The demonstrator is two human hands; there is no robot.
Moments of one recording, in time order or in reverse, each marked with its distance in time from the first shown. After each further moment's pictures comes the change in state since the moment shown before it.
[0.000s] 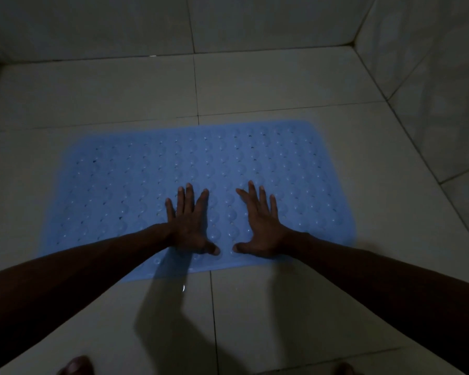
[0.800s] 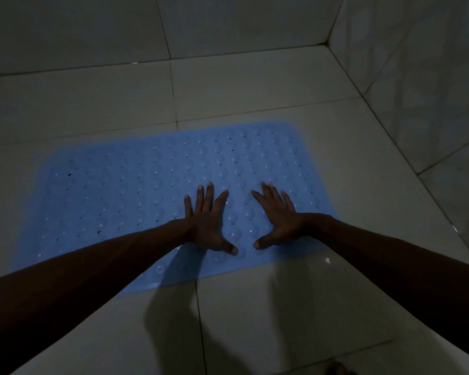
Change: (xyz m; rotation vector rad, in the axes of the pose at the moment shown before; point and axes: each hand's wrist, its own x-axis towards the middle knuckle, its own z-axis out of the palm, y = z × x) left_hand 0.035 0.062 -0.006 0.051 -0.004 0.123; right_hand -0.015 0.068 -0.043 0.020 -0.211 0.081
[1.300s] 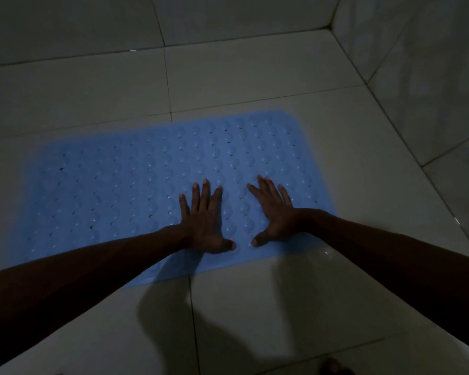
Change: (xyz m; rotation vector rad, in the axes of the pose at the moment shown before) left_hand -0.004 0.006 0.016 0.014 0.078 -0.015; right_hand 0.005 0.004 0.003 -0.034 -0.007 -0.008
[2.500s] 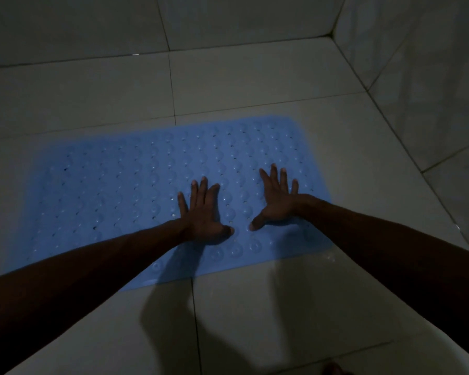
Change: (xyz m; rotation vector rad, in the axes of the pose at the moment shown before) left_hand 0.013 -0.011 -0.005 -0.186 0.100 -0.051; right_hand 0.022 -0.005 -0.026 0.086 -0.052 0.280
